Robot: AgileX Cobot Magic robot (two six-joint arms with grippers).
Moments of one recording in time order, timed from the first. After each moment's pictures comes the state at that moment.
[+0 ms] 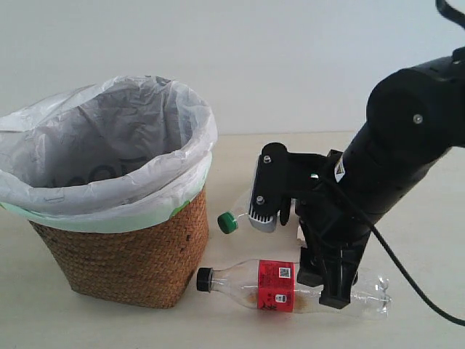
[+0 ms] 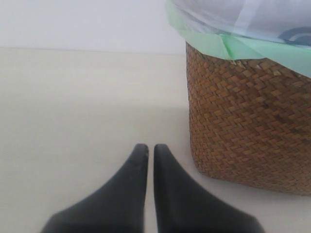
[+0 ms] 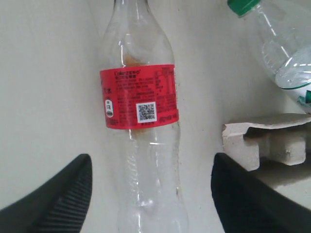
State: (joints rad) left arm 0.07 0.00 0.00 -0.29 0.36 0.26; right arm 0.64 1.56 -1.01 0.05 0.72 -0.83
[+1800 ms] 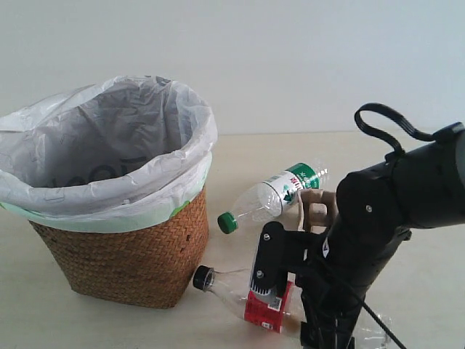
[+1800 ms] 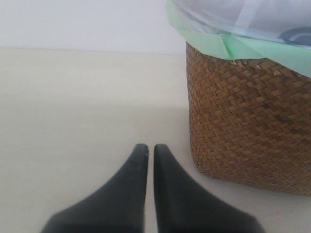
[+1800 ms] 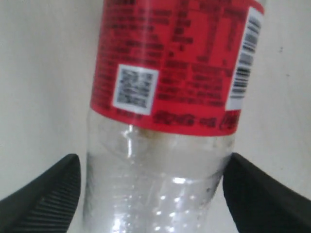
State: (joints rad) left arm 0.07 0.00 0.00 -0.29 0.36 0.26; right arm 0.64 1.77 -0.87 0.11 0.55 -0.83
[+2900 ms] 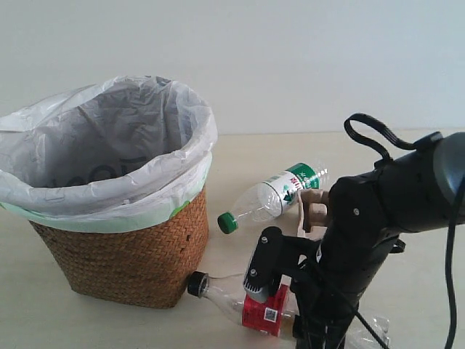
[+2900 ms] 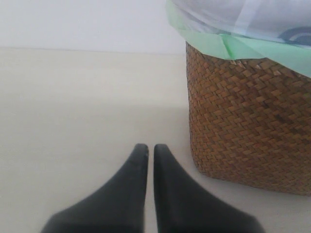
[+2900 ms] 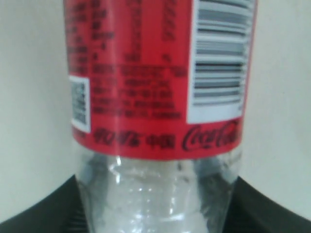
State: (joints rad) left arm 0.07 0.00 0.00 -0.29 0.36 0.26; right arm 0.64 1.82 -0.89 0.18 0.57 -0.80
